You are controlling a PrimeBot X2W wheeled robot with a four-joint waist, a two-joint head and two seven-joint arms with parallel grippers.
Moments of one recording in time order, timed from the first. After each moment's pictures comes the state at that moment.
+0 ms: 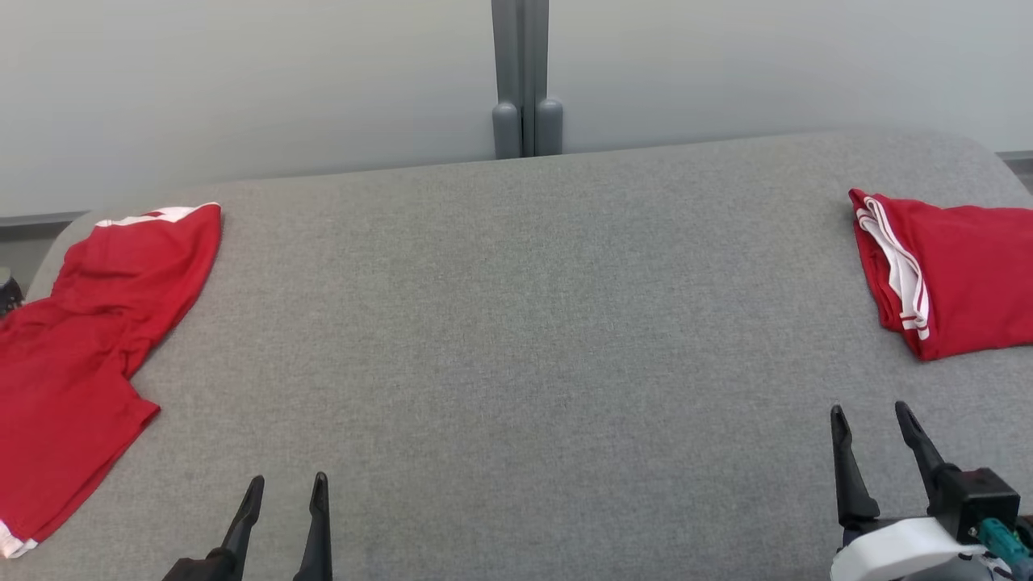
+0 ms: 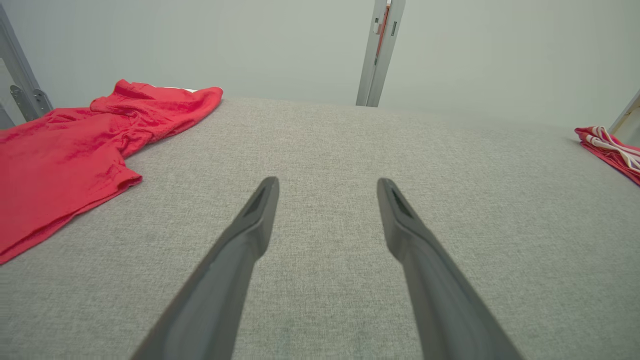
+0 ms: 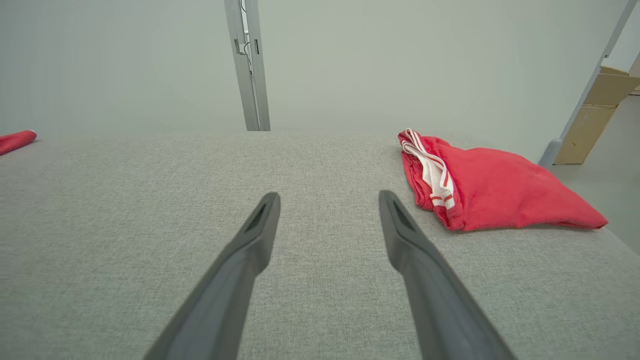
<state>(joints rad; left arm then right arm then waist) 0.16 0.06 -0.05 0.16 -0.22 -0.13 -0.26 0.08 -0.08 -0.11 0.17 0.05 0.13 -0.26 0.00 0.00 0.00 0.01</state>
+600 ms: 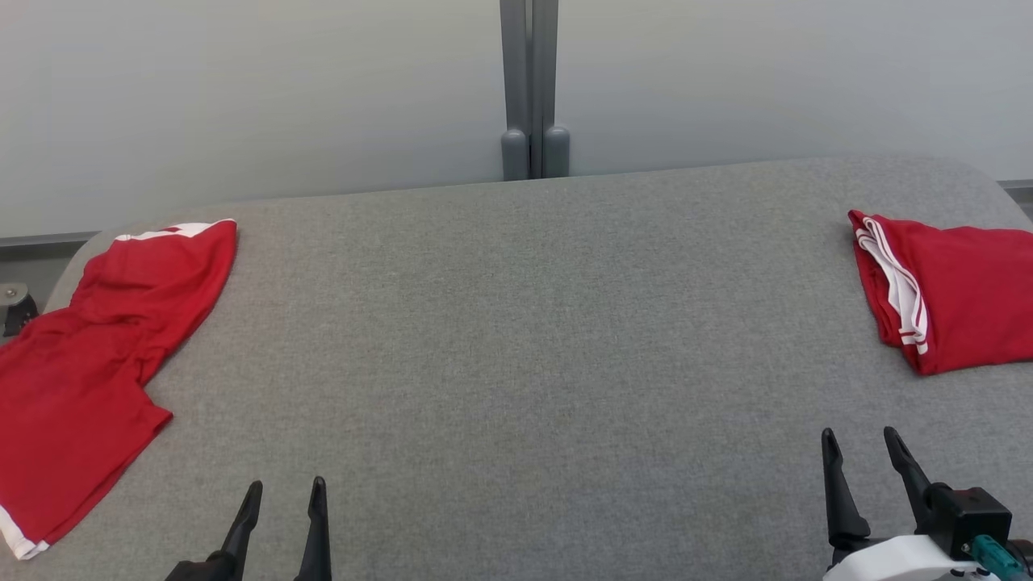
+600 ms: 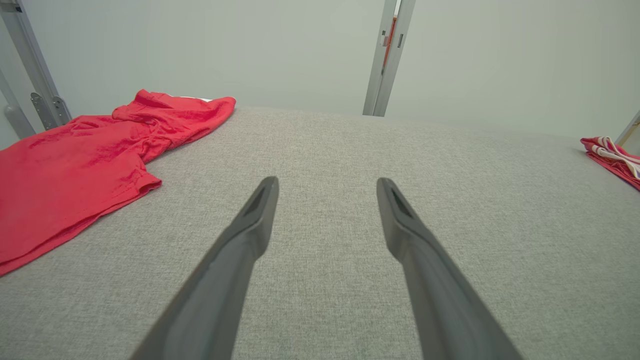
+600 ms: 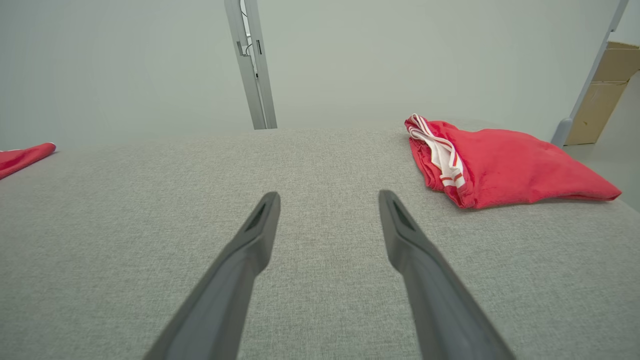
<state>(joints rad) 0.17 0.05 -0.04 0.18 -0.22 -0.13 -0.26 0.12 -0.05 -0.10 0.20 0.10 0.13 -0.26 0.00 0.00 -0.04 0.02</state>
